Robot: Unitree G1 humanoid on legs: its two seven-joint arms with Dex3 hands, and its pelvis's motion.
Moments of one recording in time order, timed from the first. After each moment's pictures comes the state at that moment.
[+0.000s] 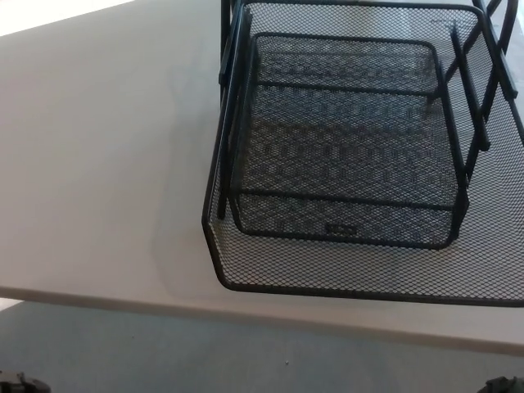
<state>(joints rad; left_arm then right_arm) -0.19 0.62 -0.15 1.10 0.24 -0.26 -0.24 -0.14 -0.48 0.35 0.86 -0.46 -0.05 -0.11</state>
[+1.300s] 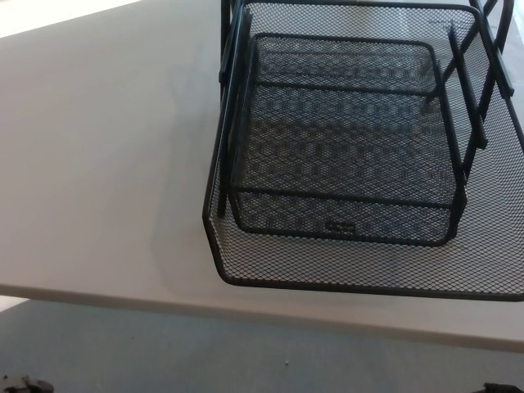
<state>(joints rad) -0.20 0.61 -0.14 1.15 0.25 -0.32 -0.28 0.34 -0.71 0.15 0.04 -0.22 -0.13 0.25</state>
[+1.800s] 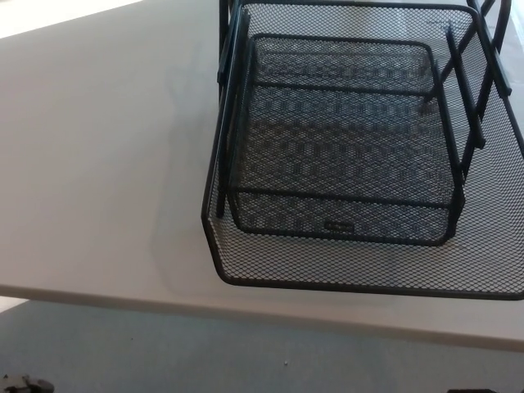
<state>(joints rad) -0.20 0.61 -0.15 1.15 0.25 -0.32 -0.28 0.49 -0.92 0.09 -0.46 -0.03 -0.13 0.46</state>
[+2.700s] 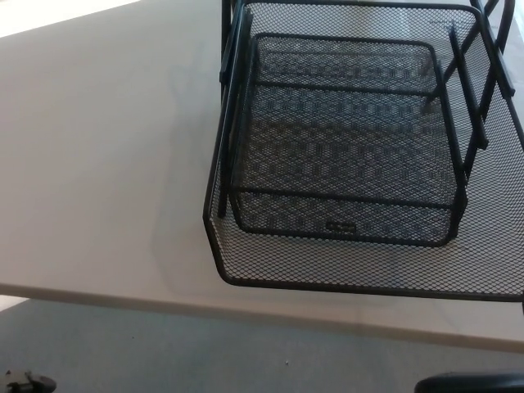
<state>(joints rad) -0.23 0.61 -0.16 1.17 0.25 -0.32 -0.29 -0.01 -1.01 0.40 -0.68 0.15 0.14 0.83</state>
